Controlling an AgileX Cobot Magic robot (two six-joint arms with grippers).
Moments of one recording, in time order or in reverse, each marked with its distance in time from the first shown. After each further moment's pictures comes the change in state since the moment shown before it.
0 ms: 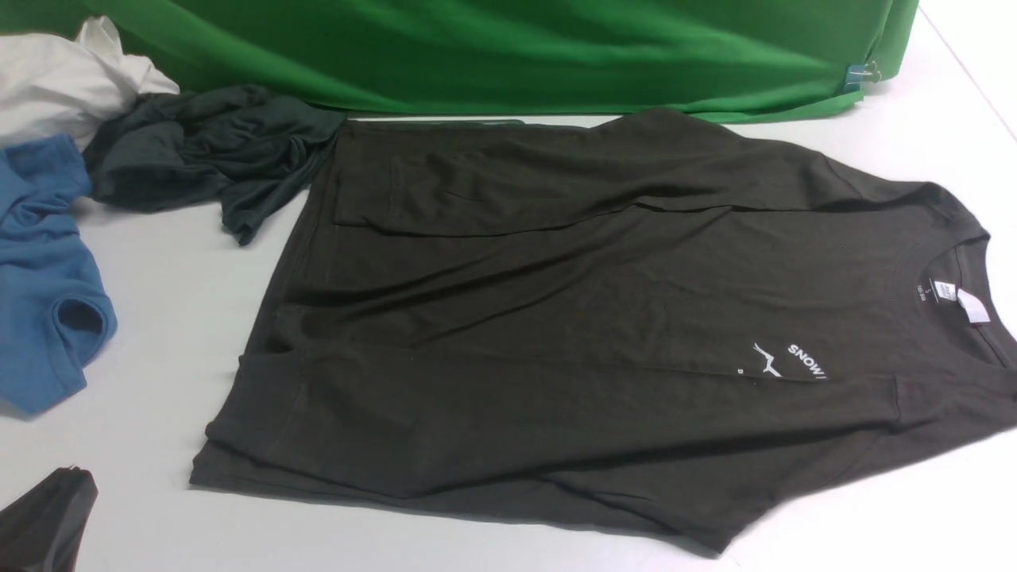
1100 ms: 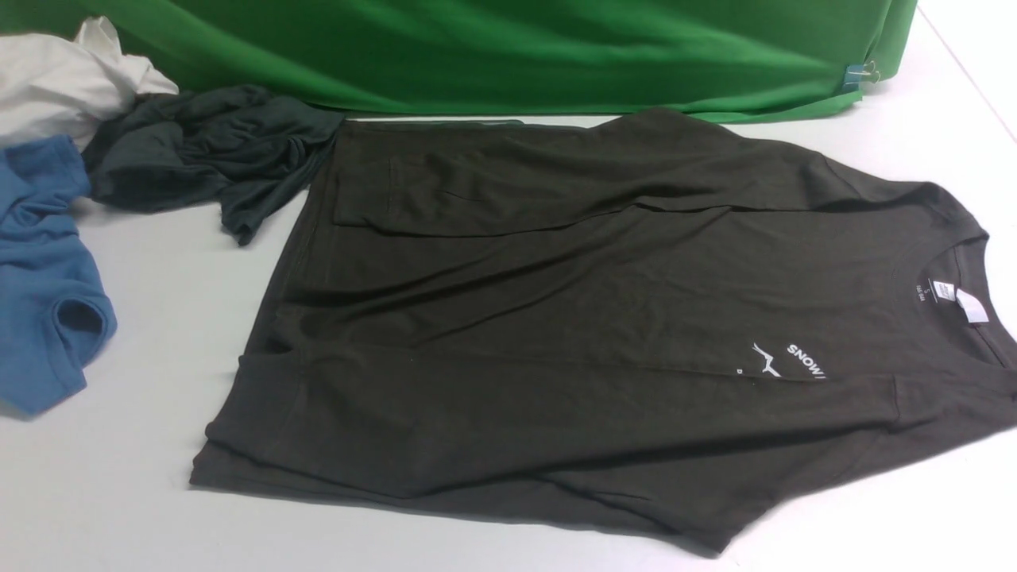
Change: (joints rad) right arm 0.000 0.214 -0.324 0.000 -0.626 0.592; left arm 0.000 0.195 -0.466 -0.101 -0.458 -0.365
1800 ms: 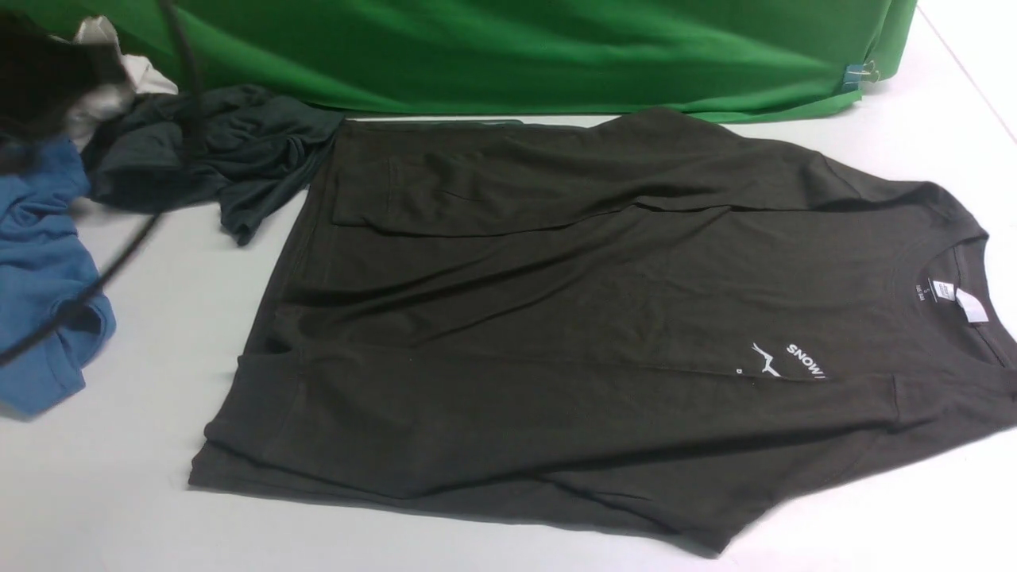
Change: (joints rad) right arm 0.046 0.640 -0.546 0.005 0.949 -0.382; left arm 0.000 0.912 -0.544 0.120 0.742 0.108
